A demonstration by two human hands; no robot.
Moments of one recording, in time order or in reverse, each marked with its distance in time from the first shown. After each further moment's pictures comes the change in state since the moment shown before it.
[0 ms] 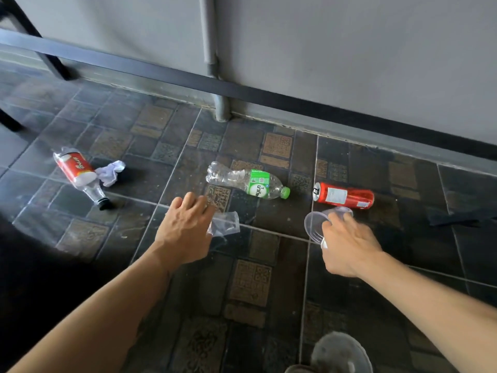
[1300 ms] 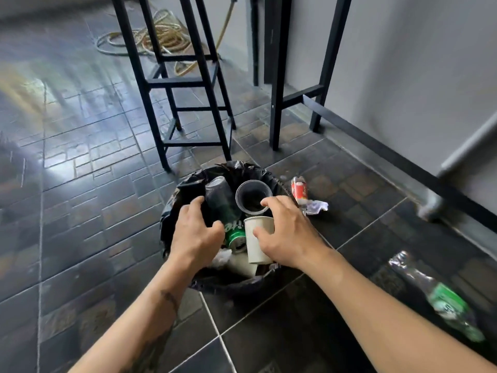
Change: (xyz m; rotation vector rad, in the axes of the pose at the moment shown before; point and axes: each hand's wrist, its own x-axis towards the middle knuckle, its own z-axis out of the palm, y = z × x) left_hand -0.293 -0.139 -0.128 -0.765 0.528 -1.466; right_hand -0.075 -0.379 -0.239 0.646 0.168 -0.928
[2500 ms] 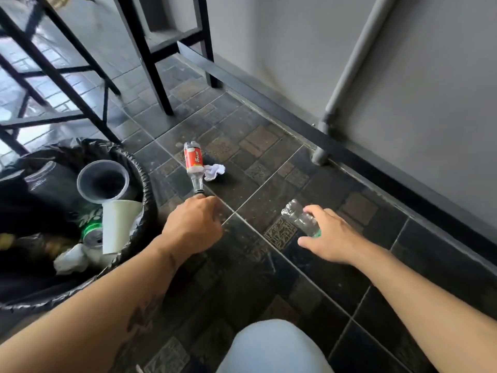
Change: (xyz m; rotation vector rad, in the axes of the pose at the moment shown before) left_hand -0.058 0.130 0.194 0.468 -0.483 0.411; right_hand -0.130 0.297 -0.116 -0.062 -0.202 0.568
